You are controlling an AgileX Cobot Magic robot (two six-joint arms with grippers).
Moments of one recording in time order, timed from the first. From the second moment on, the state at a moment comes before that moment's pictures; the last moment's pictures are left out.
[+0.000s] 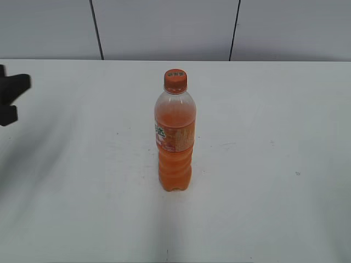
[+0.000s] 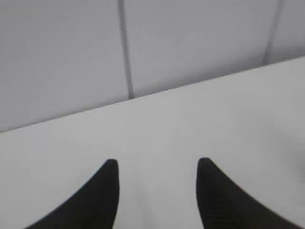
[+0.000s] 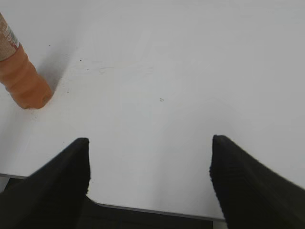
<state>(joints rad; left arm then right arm) 0.05 1.22 -0.40 0.76 -0.58 -0.46 0.06 -0.01 -0.44 0.14 1.02 -0.13</state>
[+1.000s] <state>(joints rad) -0.14 2.00 -0.77 1.51 -1.14 -0.58 0.06 -0.01 -0.44 0.13 1.02 -0.13</state>
